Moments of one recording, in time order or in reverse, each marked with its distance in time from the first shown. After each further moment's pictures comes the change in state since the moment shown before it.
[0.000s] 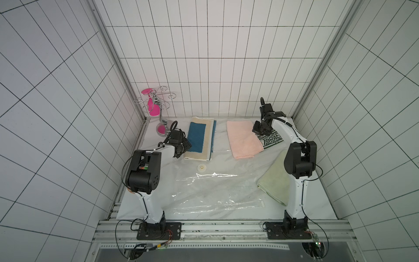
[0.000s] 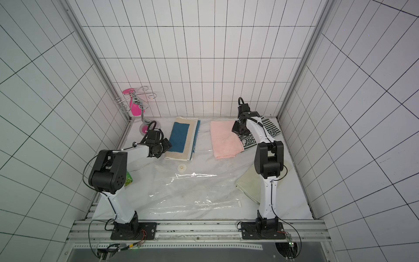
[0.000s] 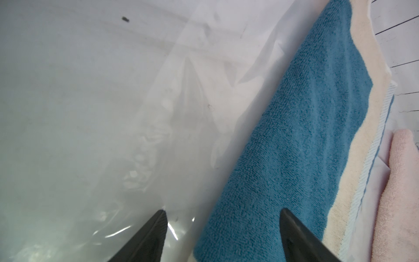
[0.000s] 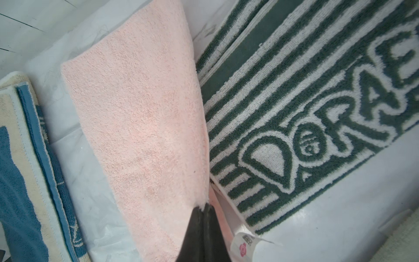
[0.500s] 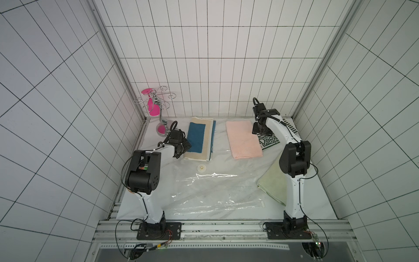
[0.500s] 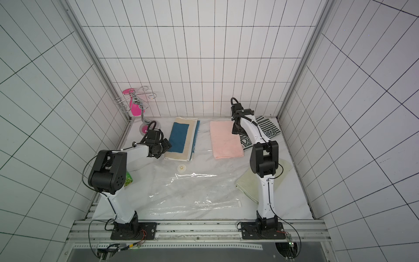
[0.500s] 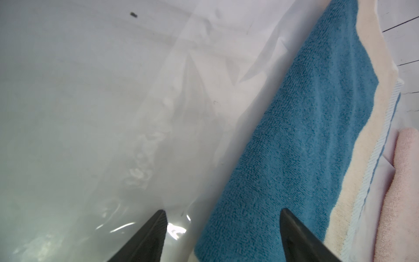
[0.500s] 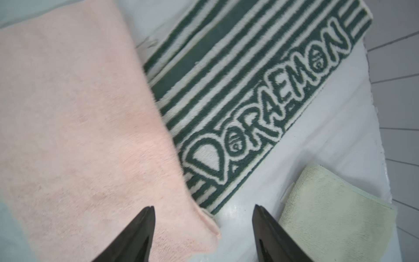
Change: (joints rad) left arm 0.000 -0.011 0.003 -0.041 -0.003 -0.003; right arm 0.142 0.060 0.148 -0.194 0.385 -0.097
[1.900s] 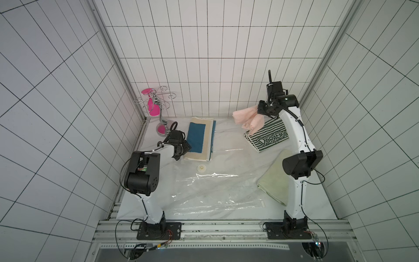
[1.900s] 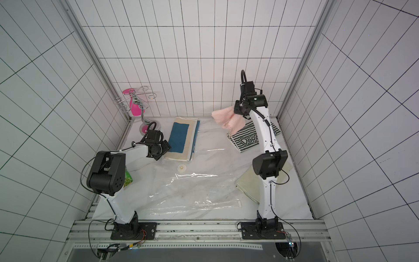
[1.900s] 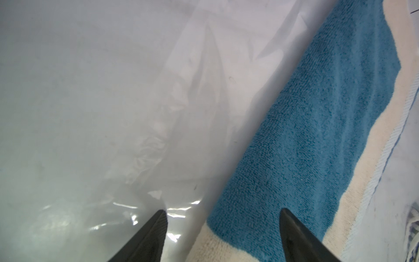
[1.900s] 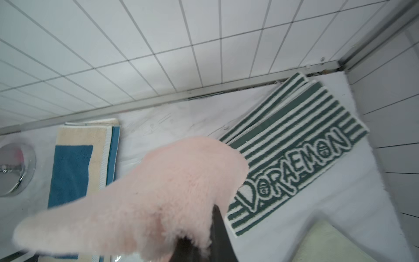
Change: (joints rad) left arm -0.005 -0.020 0.008 -0.090 0.023 -0.021; right arm -0.137 -0.099 0.410 -0.054 -0.220 -0.117
